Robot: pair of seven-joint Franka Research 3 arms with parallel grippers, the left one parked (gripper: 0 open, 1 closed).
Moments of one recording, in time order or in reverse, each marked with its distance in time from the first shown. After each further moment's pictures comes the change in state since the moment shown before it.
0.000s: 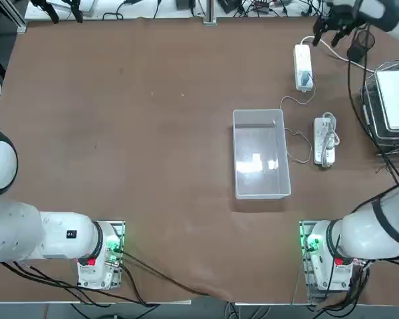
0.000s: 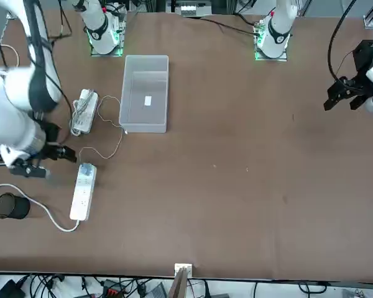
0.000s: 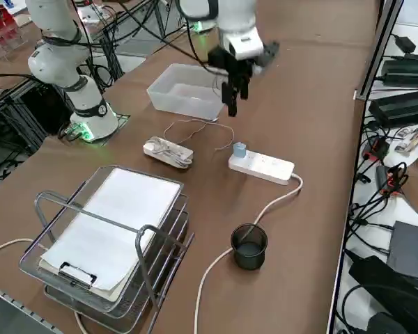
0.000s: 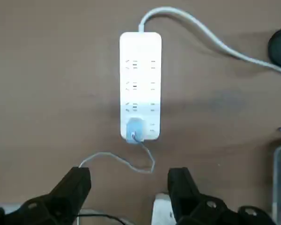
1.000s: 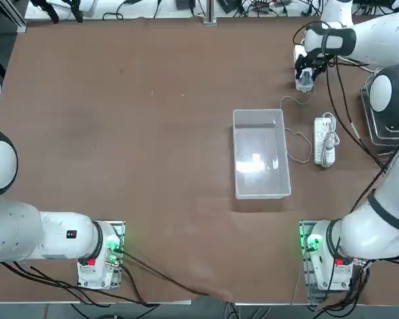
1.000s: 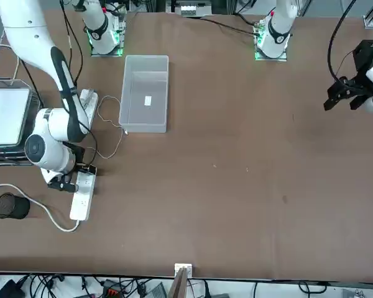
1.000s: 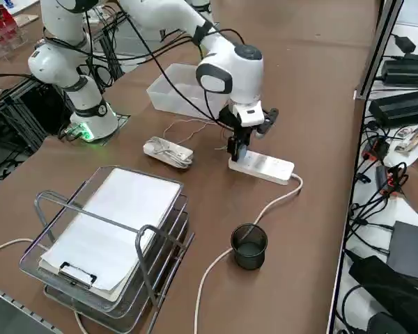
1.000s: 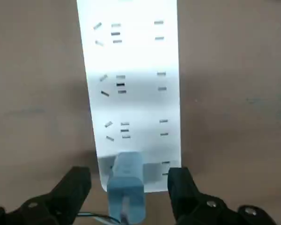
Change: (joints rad) arm 0.000 0.340 0.003 -0.035 0.000 0.301 0.101
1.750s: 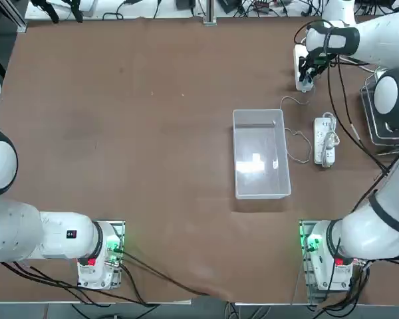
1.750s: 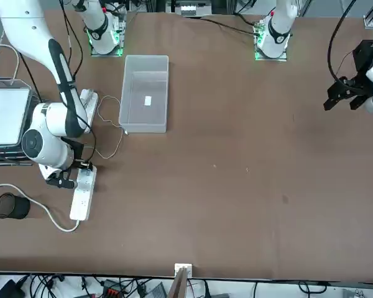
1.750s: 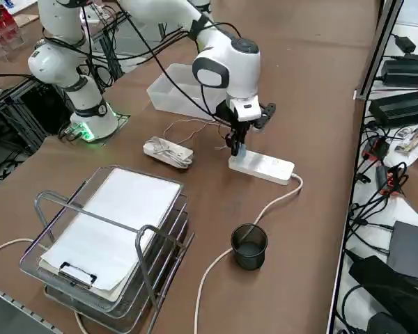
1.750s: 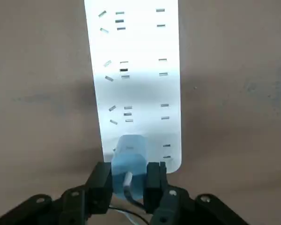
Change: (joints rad) arm 0.002 -0.042 0.006 -0.057 0.000 0.006 0.004
